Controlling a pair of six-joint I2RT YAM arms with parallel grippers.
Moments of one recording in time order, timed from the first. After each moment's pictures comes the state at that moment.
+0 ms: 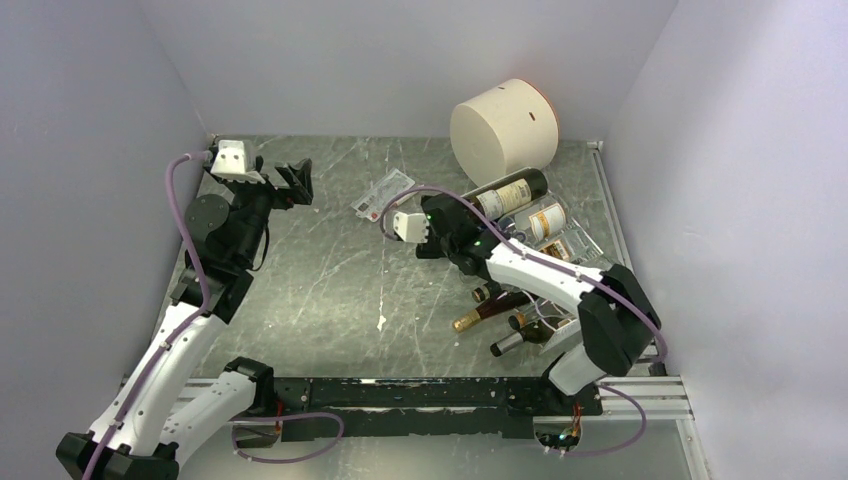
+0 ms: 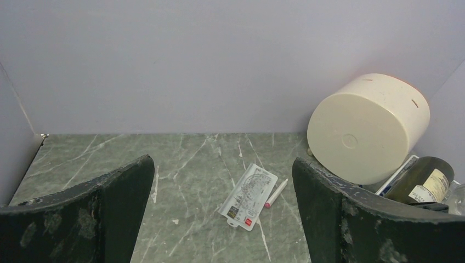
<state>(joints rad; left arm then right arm) -0.34 0.83 0.88 0.11 -0.17 -0.15 0.77 1.53 1.03 -0.19 0.38 -1.00</state>
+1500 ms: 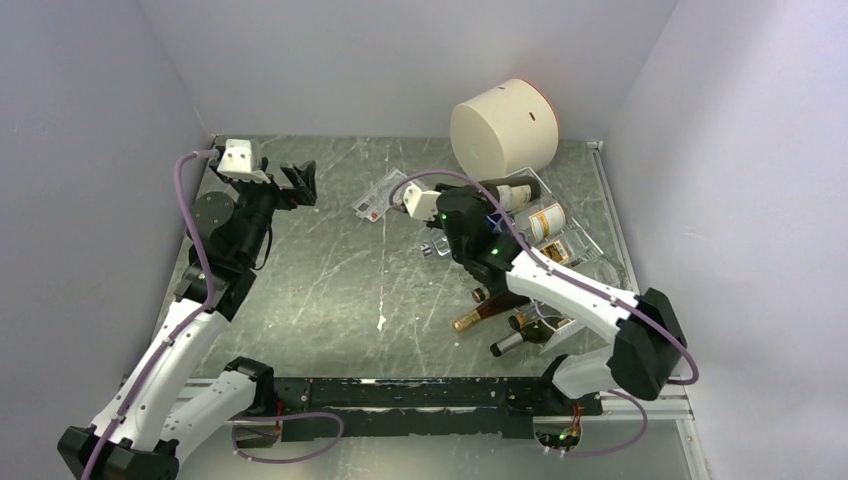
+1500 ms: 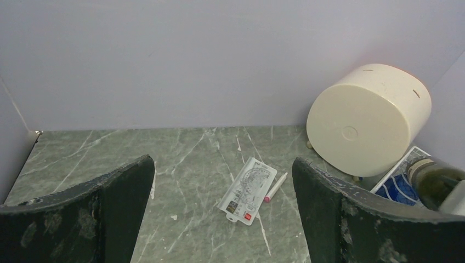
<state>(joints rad) -0.34 0.85 0.88 0.11 -0.16 -0.14 0.83 1.39 1.02 -0.04 0.64 -0.95</state>
